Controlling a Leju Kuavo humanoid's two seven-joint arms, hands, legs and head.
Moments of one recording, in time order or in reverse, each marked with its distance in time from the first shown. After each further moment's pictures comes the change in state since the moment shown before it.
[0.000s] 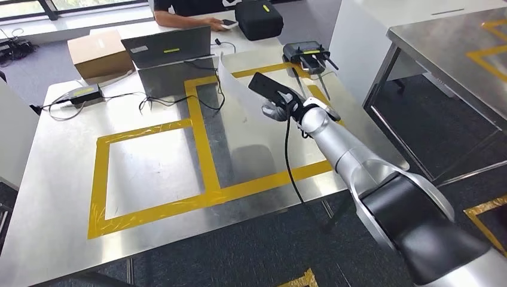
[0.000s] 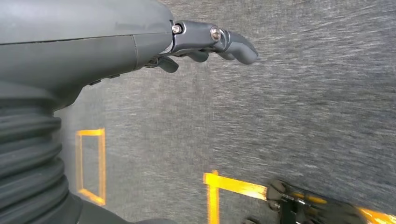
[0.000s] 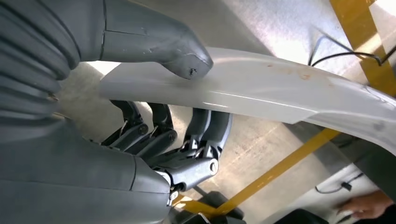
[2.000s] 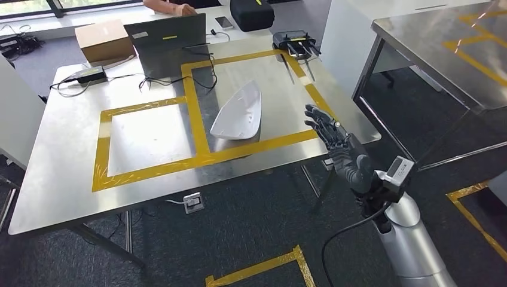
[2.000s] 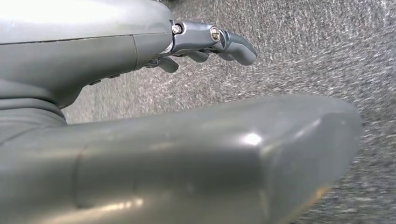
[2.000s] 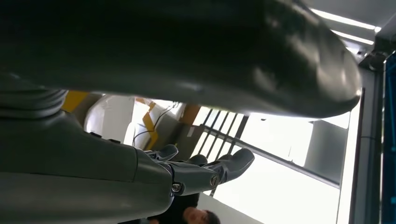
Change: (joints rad) left arm 0.008 0.011 -0.068 -0.011 -0.110 0.051 -0.085; right arm 0.893 -0.218 -0.488 -1.246 -0.362 0.304 -0.522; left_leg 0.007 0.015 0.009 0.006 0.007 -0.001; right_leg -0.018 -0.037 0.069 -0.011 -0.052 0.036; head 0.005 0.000
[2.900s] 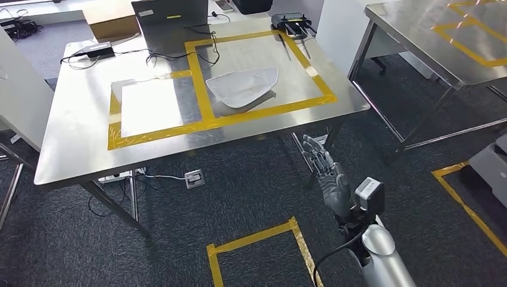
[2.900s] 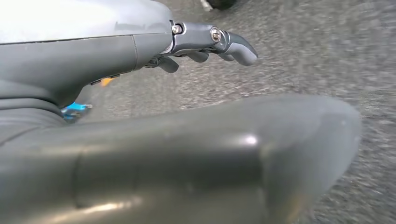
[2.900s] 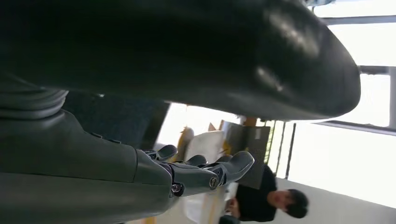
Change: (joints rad) left arm 0.045 0.069 -0.033 -0.006 0.023 -0.001 0.059; right arm 0.170 0.143 -0.030 0.134 0.066 -0.153 0.016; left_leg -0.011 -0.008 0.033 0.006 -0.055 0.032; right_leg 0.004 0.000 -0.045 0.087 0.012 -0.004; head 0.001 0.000
